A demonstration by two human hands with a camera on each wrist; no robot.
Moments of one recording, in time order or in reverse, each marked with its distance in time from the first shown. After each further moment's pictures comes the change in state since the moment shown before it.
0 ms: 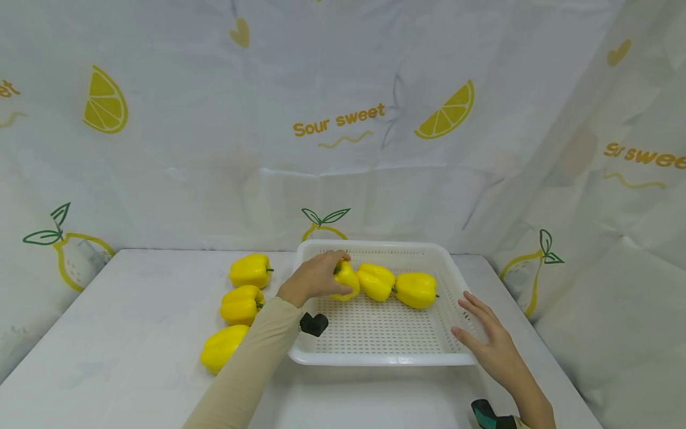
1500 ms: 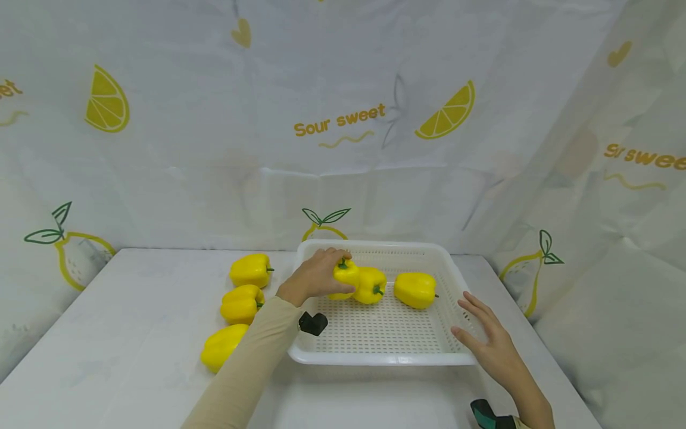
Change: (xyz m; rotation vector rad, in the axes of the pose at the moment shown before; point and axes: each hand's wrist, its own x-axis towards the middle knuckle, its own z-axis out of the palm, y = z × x) left_hand 0.001 -0.002 0.000 0.027 0.032 0.037; right_hand 0.001 0.000 0.000 -0.003 -0.022 0.049
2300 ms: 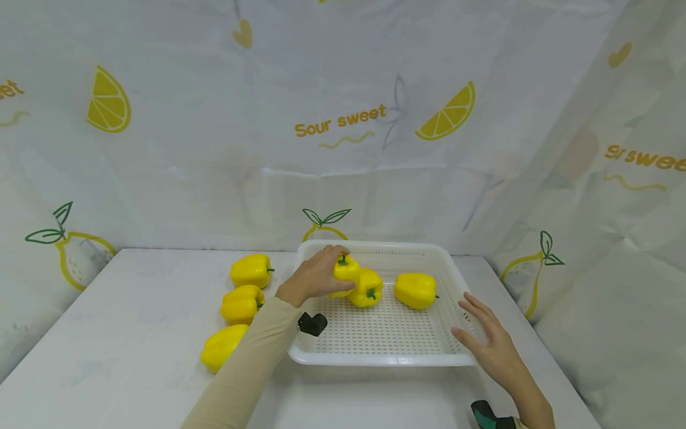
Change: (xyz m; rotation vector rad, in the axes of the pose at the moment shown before) left_hand -0.001 -0.002 0.000 -0.062 0.044 -0.011; right_hand 0.000 0.000 0.000 -0.002 -0.009 0.013
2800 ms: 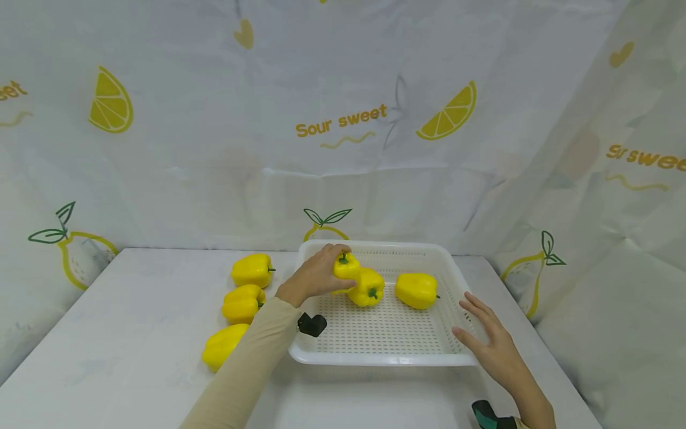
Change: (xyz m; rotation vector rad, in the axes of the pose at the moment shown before) left_hand -0.001 0.000 0.000 -0.085 0.024 0.009; right_hand 0.000 0.001 0.000 -0.005 -0.006 0.000
